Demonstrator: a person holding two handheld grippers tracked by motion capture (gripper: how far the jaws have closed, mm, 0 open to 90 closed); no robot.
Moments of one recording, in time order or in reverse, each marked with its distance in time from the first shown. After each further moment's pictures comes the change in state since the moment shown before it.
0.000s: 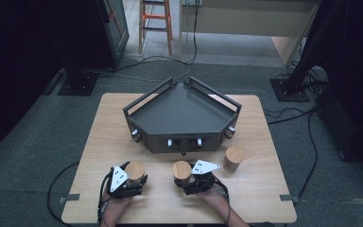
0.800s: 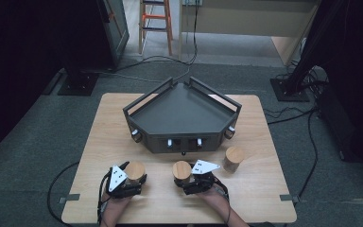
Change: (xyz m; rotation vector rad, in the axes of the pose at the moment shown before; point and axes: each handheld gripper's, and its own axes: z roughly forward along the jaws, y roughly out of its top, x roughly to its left) left arm 0.001 -0.002 -0.001 -0.010 0.004 -0.024; right arm 0.000 0.001 0.000 0.005 -0.003 0.003
